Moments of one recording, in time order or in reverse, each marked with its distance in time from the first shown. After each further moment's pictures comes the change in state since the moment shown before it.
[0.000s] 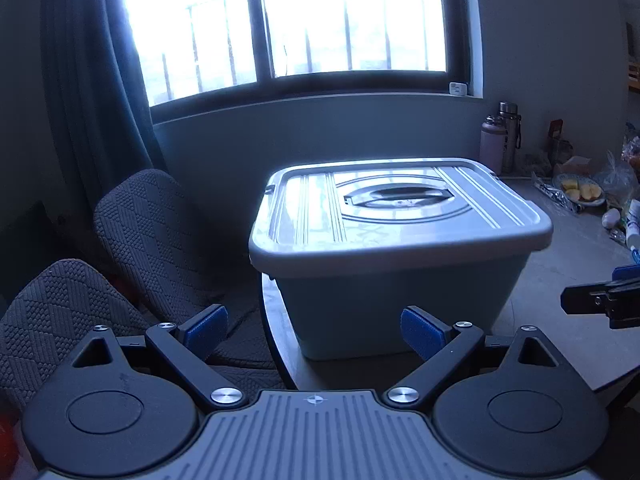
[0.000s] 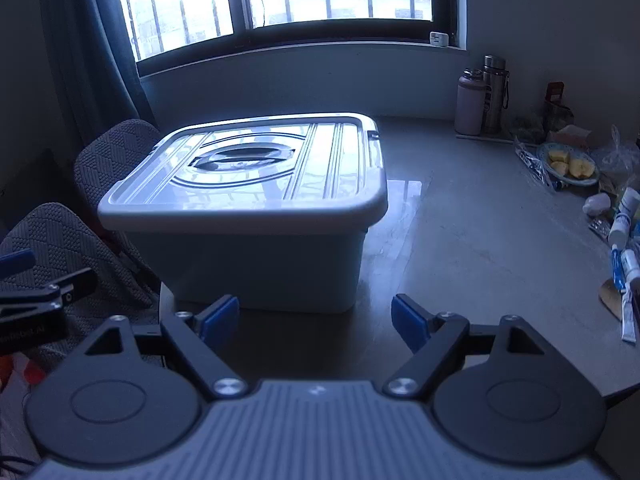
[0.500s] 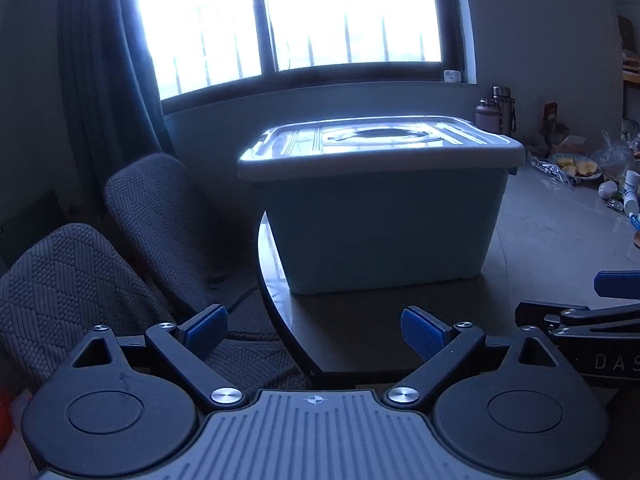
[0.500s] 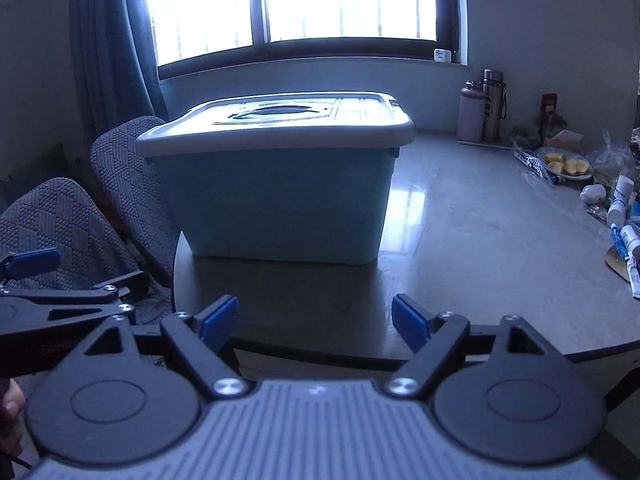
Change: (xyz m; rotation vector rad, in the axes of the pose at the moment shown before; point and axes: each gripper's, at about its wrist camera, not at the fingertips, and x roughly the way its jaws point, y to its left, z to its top) left arm -0.027 -0.022 -0.096 -0.003 -0.019 0.044; right arm -0.009 0.031 -0.094 -0.035 -0.119 -0.021
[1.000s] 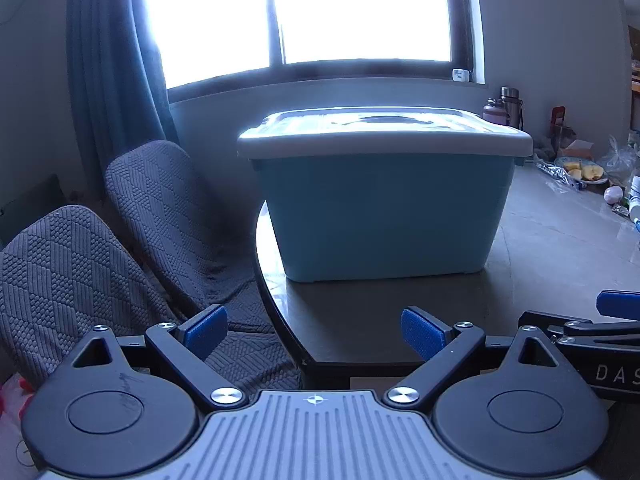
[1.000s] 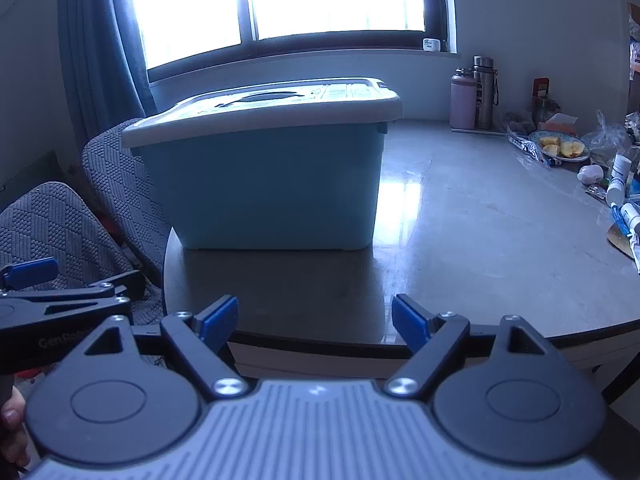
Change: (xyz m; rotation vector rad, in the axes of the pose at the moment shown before) left arm 0.016 0.004 -0.012 -0.026 0.007 0.000; right arm 0.009 -0.001 -0.014 0.029 0.004 -0.003
